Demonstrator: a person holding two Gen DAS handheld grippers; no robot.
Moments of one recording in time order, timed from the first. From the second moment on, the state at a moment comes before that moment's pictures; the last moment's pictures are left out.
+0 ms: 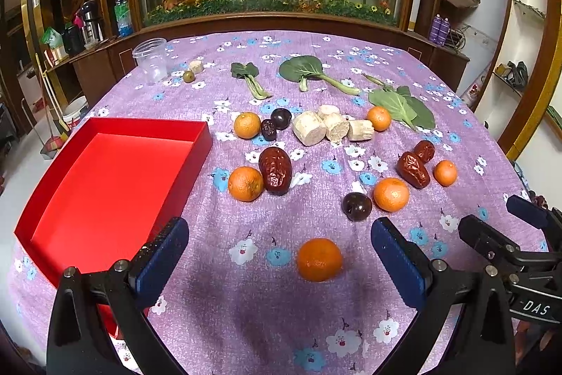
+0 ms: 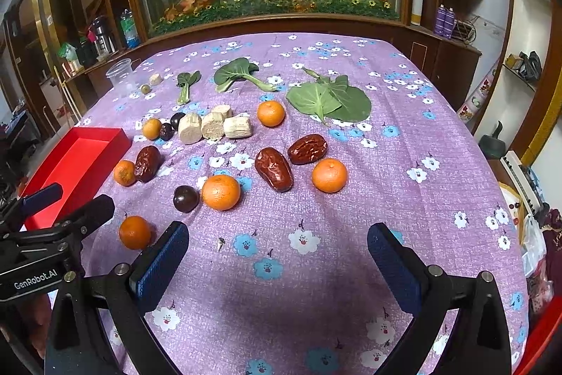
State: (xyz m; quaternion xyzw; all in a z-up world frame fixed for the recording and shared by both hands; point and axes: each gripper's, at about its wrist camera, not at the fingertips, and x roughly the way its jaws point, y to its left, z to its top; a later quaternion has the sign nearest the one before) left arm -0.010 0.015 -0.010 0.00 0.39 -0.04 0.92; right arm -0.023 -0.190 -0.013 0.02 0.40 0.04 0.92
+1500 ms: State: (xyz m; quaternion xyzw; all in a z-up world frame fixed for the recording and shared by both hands) left arm -0.007 0.014 -0.014 -0.01 0.40 -0.04 0.92; right arm -0.020 -0.190 -0.020 0.03 0.40 0.05 0.91
